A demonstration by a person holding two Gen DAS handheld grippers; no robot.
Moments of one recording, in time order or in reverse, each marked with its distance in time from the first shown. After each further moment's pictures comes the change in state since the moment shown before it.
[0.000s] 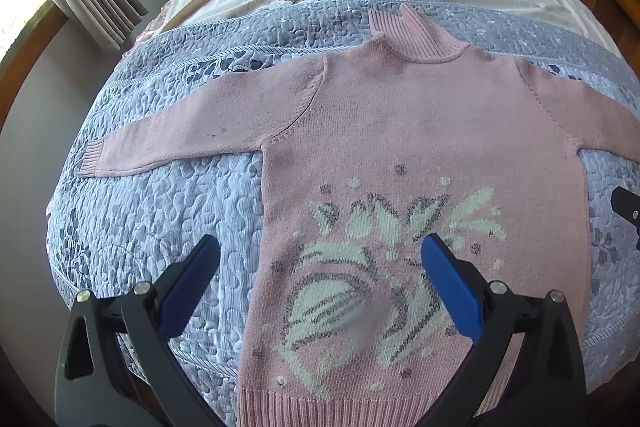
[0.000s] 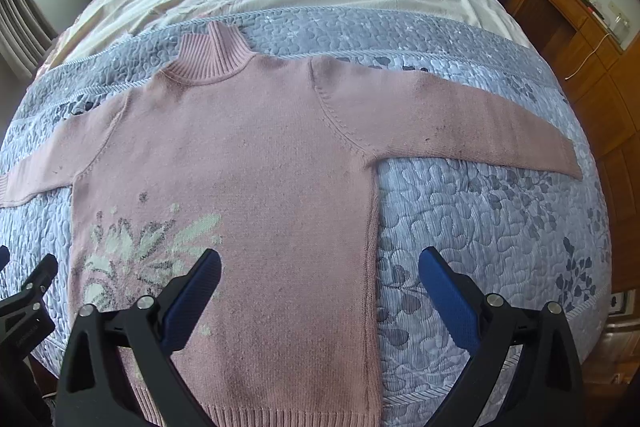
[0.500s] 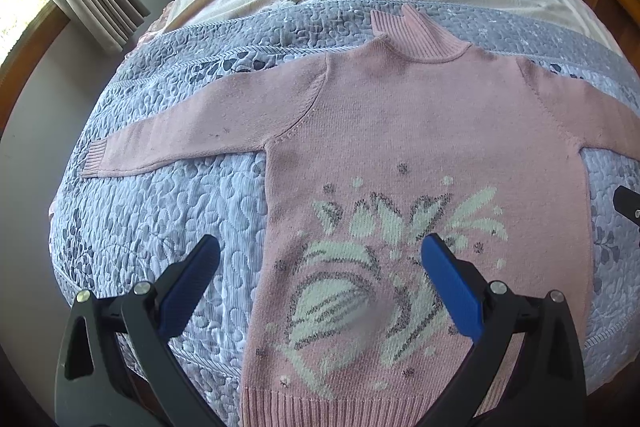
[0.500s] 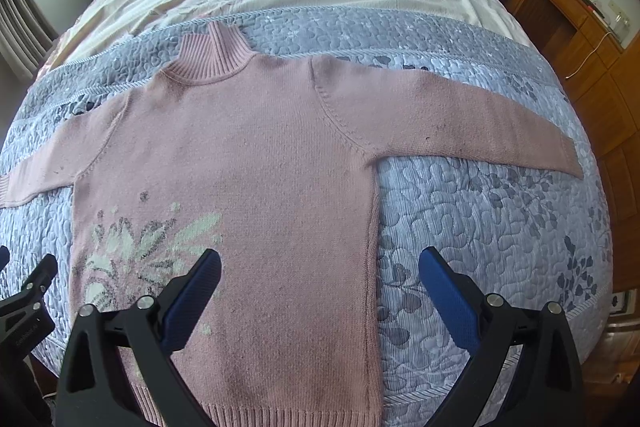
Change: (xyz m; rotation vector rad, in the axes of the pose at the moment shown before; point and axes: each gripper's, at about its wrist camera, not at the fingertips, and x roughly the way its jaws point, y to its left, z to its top) left arm -0.001 0.002 -0.001 0.005 -0.004 0.009; right arm -0.001 -0.002 -0.001 0.003 0.000 0.005
